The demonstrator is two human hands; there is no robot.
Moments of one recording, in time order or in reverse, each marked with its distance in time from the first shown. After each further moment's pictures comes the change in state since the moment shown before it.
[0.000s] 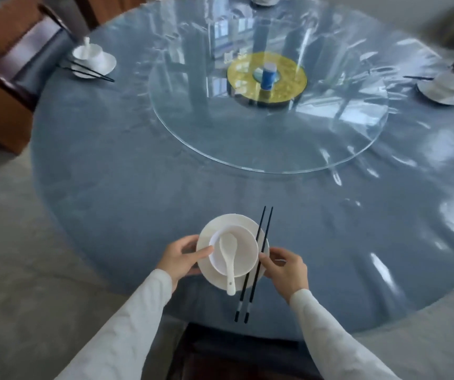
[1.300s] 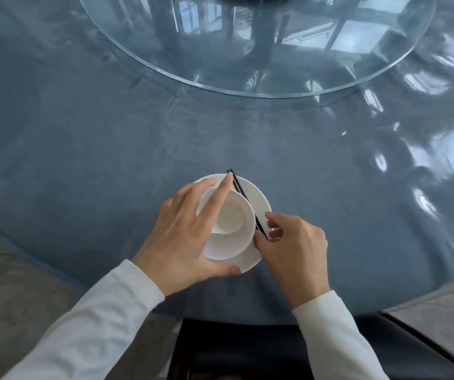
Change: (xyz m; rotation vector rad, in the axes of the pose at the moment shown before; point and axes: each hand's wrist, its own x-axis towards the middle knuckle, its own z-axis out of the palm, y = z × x) left_hand 0.026 -0.009 0.010 1.253 -0.210 0.717; right_hand -0.014 -0.005 0.053 -0.485 0.224 -0.170
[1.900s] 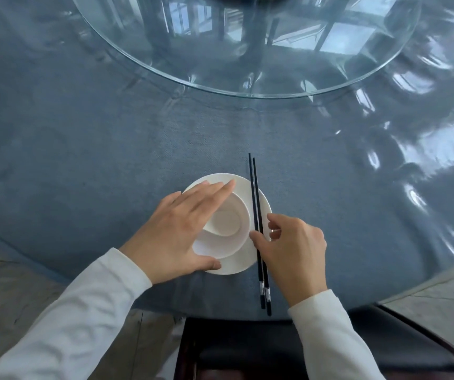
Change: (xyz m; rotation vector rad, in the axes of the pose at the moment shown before) left_hand 0.004 -0.028 -0.009 0.011 -0.071 0.148; right_hand -0.005 -0.006 0.003 -0.082 0.025 0.027
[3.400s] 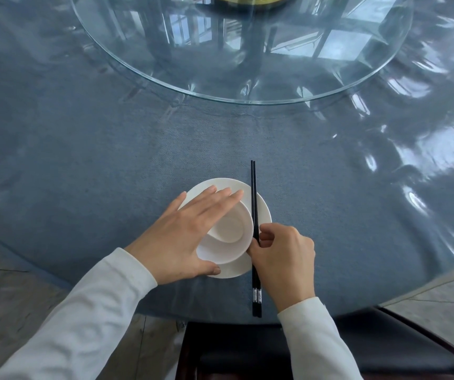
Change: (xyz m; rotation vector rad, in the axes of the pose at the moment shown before) left_hand 0.007 0.005 -0.001 0.024 -0.139 0.025; right_hand -0.008 -0.006 0.008 0.090 -0.030 0.064
